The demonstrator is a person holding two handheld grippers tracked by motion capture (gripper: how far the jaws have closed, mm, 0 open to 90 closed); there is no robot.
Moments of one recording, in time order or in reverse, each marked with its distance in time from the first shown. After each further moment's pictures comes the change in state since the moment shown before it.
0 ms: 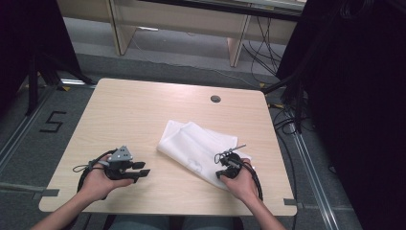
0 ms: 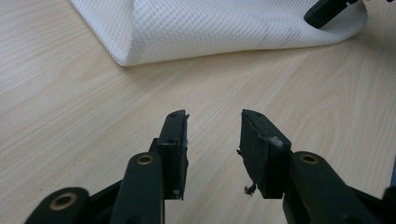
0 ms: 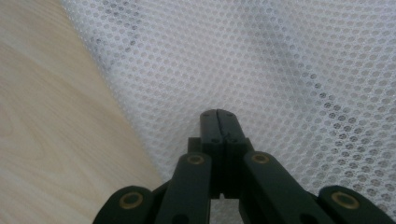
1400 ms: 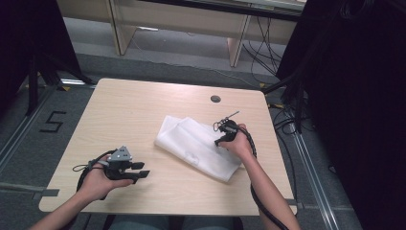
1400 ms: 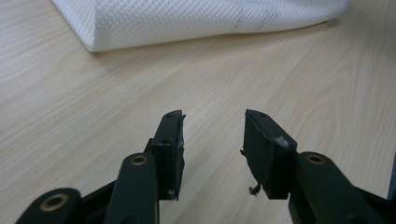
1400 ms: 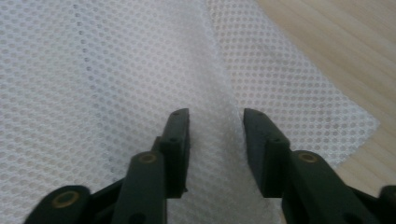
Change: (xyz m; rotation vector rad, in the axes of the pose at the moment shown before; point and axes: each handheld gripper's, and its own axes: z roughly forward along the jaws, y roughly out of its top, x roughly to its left) left arm 0.004 -0.002 0.001 0.017 -0.012 0.016; right arm -0.069 0.104 0.037 -0.026 -0.080 -0.172
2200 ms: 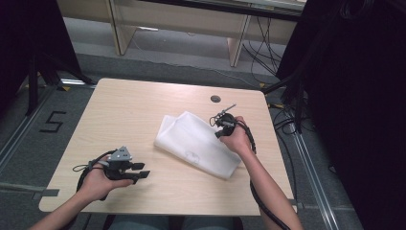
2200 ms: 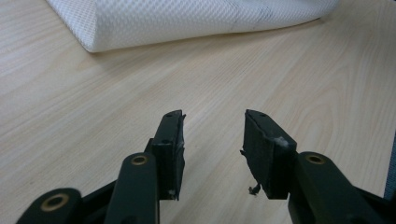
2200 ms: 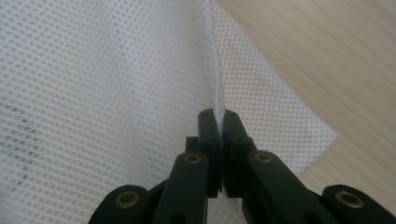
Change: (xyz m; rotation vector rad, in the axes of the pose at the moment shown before) left arm -0.001 -0.001 0.001 -0.007 -0.012 -0.041; right arm 0.020 0.023 -0.038 -0.017 -0.042 -0.058
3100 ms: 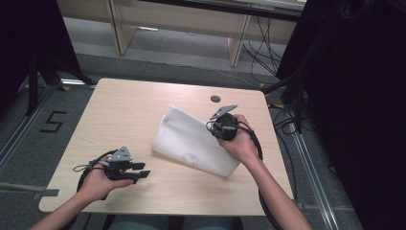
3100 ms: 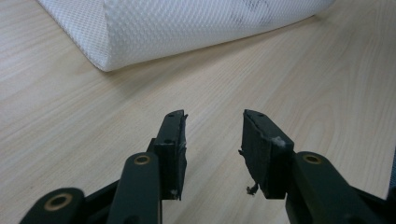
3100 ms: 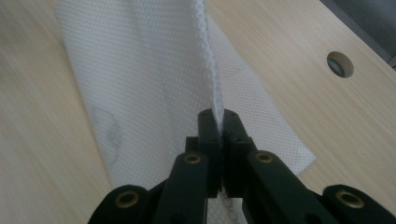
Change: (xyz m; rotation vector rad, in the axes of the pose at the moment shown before) left arm 0.001 0.000 0.002 -0.009 0.003 0.034; right arm 0.051 -0.002 -0.078 -0.172 -0.008 -0.204
